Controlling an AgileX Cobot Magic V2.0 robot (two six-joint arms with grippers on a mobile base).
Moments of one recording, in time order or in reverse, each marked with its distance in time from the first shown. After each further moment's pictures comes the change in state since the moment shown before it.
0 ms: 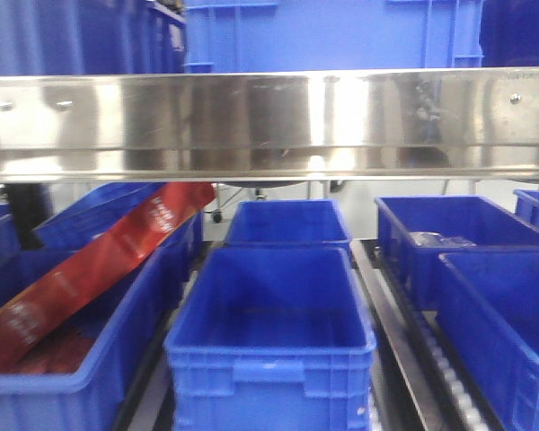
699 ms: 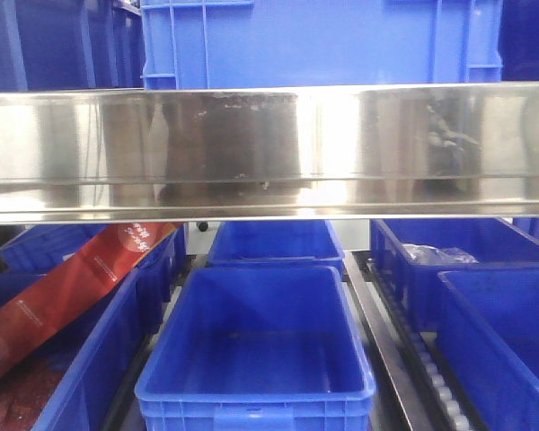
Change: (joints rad) left arm 0.000 0.000 0.000 0.000 0.000 0.000; right arm 0.000 0.000 0.000 0.000 0.000 0.000
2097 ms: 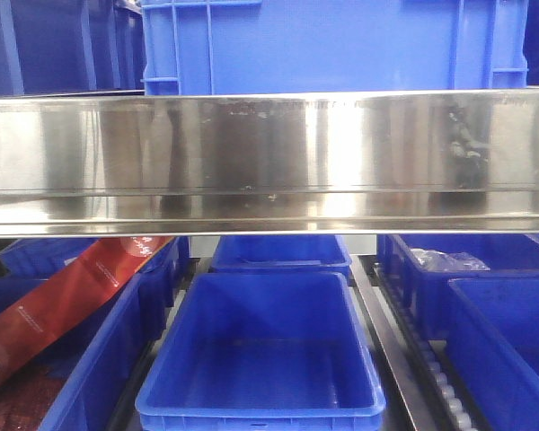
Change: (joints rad) left arm 0.000 0.000 0.000 0.000 -0.012 0.000; right arm 0.000 0.000 0.000 0.000 -0.005 0.000
